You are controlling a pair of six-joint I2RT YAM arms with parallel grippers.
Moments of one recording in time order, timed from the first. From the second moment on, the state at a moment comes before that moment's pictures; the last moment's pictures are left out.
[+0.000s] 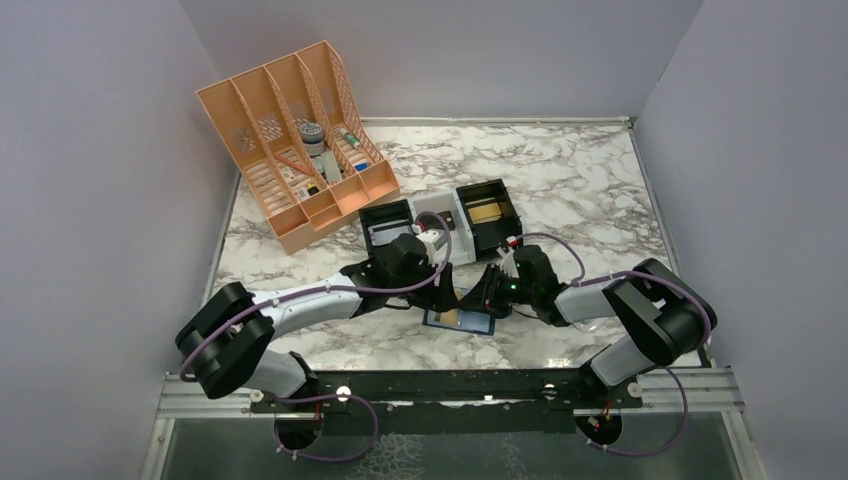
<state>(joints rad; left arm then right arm) -0.87 1.38 0.68 -0.02 0.25 -0.59 0.57 1.55 0.33 0.56 -0.51 0.96</state>
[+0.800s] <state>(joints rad) -0.91 1.50 0.67 -0.02 0.12 -0.59 0.57 1.55 0.36 0.52 -0.50 0.96</state>
